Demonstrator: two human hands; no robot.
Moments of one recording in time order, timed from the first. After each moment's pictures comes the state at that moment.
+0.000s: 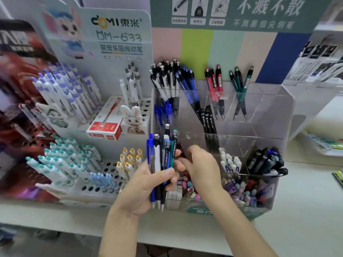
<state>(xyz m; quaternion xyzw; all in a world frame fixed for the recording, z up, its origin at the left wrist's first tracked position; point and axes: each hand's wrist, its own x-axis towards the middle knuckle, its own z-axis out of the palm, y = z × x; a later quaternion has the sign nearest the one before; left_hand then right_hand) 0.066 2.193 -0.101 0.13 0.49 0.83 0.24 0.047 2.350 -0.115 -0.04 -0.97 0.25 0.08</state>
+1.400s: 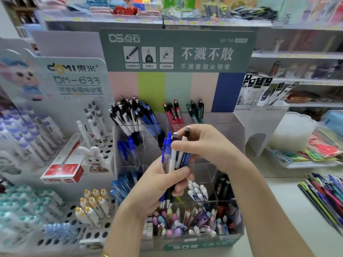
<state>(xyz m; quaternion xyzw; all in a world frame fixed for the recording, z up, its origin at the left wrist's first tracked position) 0.026 2.289 -0.045 0.23 0.53 0.77 0.28 0.024 2.444 0.019 0.07 -0.82 0.57 -0.02</state>
